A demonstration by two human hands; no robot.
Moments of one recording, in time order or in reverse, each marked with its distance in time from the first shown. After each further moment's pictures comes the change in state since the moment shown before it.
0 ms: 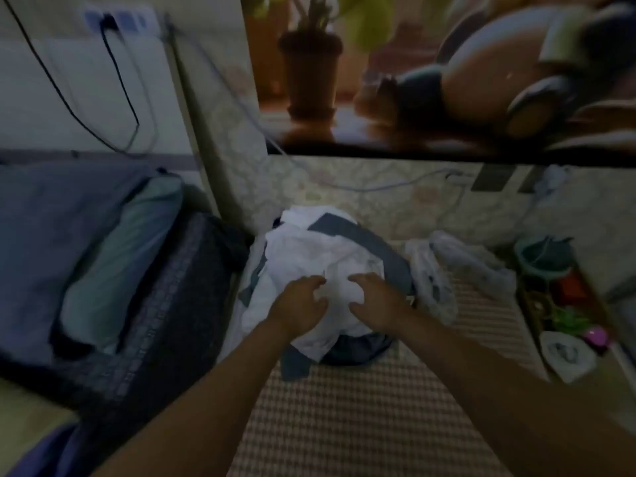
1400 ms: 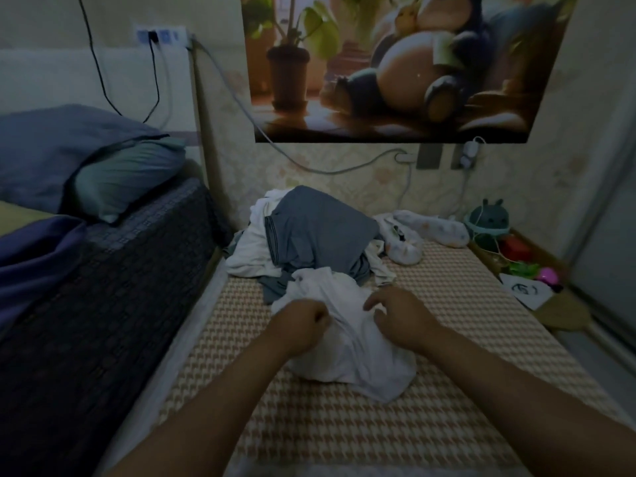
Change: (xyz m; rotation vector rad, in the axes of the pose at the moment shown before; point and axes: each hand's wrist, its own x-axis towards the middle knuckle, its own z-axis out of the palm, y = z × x) left_hand -0.203 -0.053 0.214 0.166 0.173 0.266; right_hand -0.222 0.099 0.221 -0.111 0.503 -0.110
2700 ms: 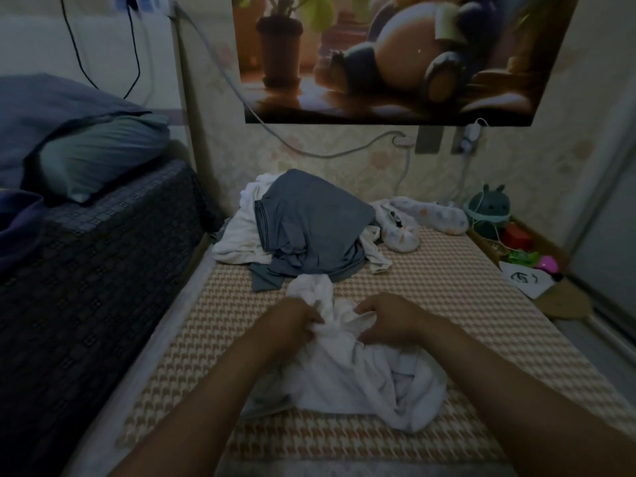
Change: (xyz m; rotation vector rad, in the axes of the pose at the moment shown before) left_hand 0.001 -0.011 0.016 0.112 -0.174 0.095; right_hand 0.015 0.025 0.013 -0.050 -0.436 0.110
